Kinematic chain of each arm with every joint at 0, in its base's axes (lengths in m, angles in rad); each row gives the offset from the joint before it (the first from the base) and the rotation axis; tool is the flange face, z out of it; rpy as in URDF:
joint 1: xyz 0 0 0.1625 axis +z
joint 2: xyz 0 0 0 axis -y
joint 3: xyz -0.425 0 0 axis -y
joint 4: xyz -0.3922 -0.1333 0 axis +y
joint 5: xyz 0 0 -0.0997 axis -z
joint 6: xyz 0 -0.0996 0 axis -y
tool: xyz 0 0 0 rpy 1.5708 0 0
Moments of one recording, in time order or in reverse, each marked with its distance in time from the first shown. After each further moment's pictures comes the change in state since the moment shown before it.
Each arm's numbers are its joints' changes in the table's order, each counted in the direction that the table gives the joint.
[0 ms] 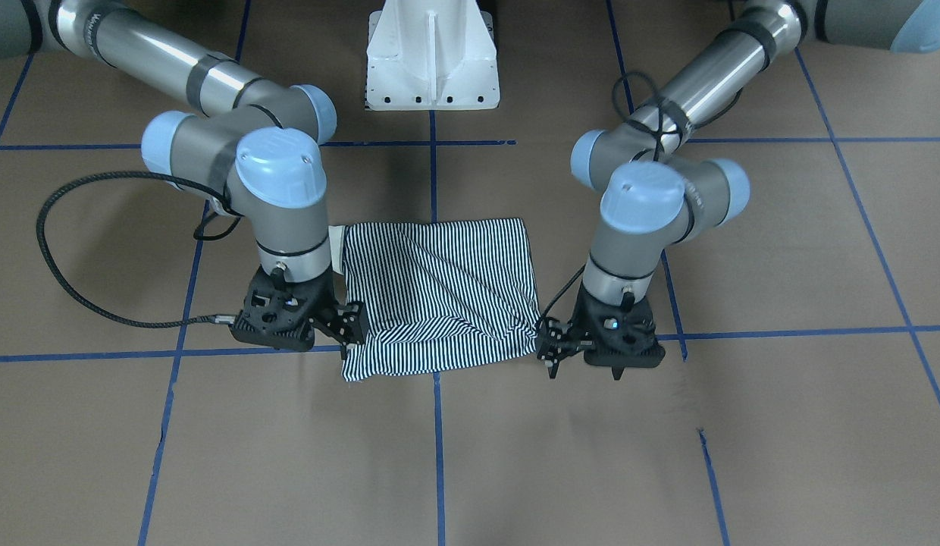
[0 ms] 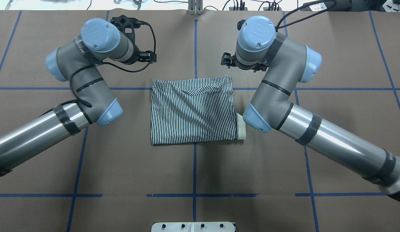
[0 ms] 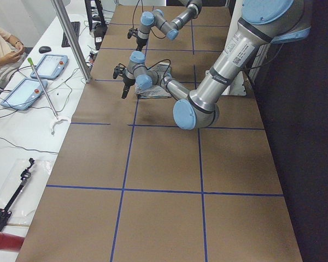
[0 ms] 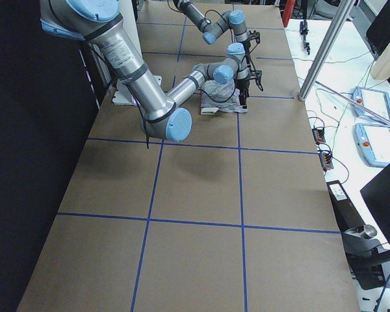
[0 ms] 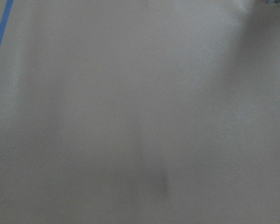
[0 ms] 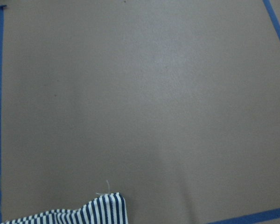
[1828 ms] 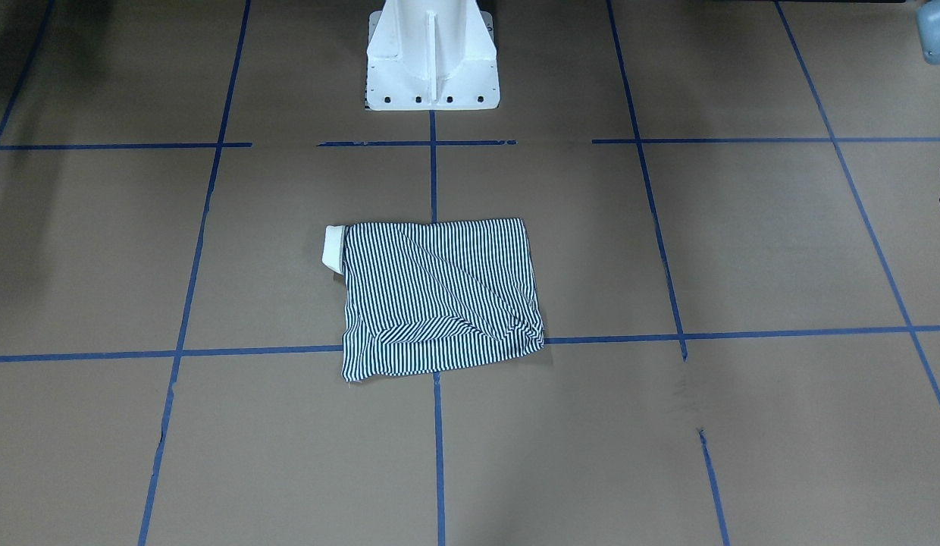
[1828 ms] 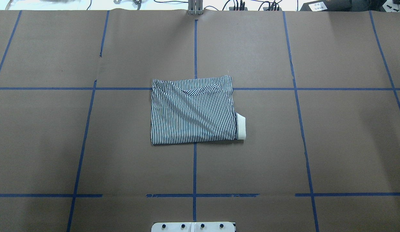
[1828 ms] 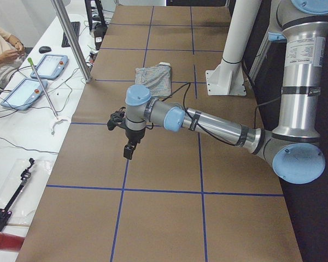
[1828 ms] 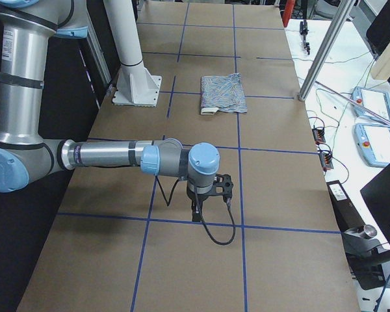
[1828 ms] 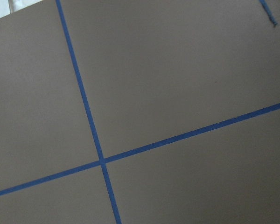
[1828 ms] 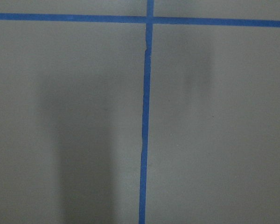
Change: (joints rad) left arm -0.648 0.677 -0.423 -0.369 -0.439 0.928; right arm 0.850 -0.911 0.325 0.252 0.608 -1.298
